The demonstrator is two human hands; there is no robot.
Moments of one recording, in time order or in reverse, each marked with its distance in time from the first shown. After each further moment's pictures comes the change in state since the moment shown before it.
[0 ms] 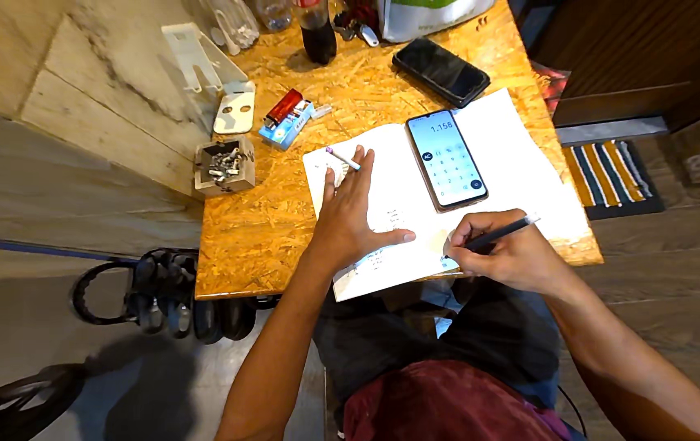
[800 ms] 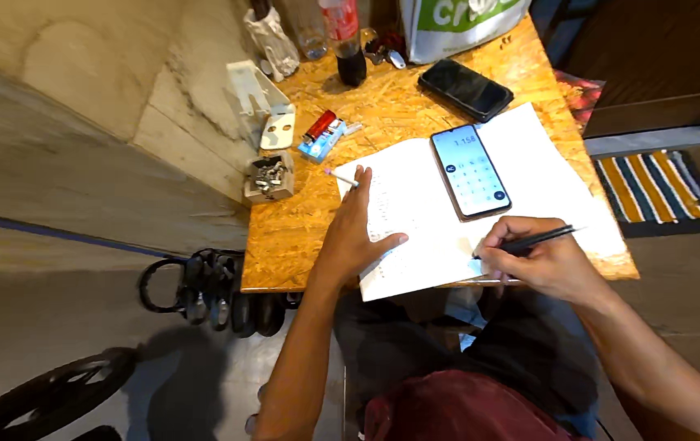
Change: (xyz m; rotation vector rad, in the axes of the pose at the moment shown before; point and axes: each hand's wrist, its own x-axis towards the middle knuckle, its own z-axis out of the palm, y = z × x) left_hand -0.025 -0.014 -0.021 -0.132 0.039 -0.163; right_hand -0.003 0.010 -0.005 0.150 0.048 -0.072
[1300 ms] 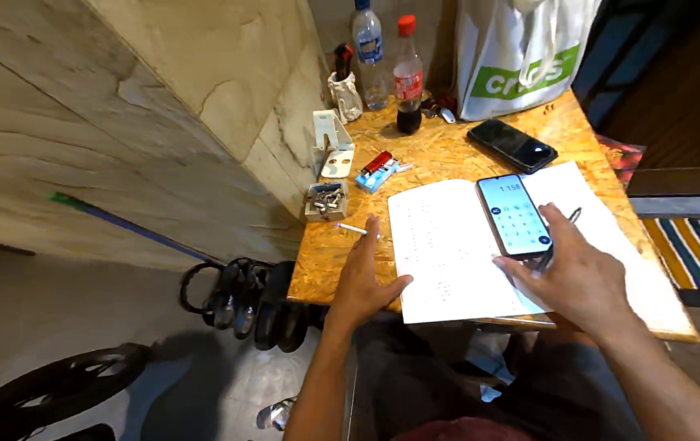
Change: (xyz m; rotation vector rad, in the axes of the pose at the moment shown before) left_hand -0.053 -0.036 -0.018 -0.130 0.174 -0.101; right_hand 0.034 -0.018 0.018 -1.041 0.304 0.115
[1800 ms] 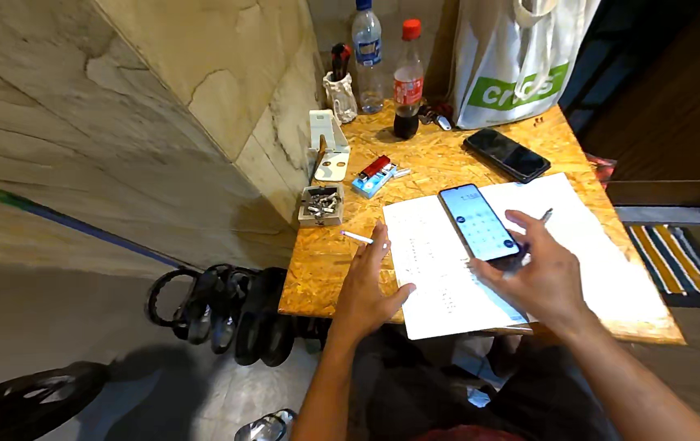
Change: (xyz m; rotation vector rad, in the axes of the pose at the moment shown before) left_hand 0.001 -0.004 0.008 -0.075 0.005 0.079; right_hand 0.012 -0.037 0.020 0.196 0.104 -0.082
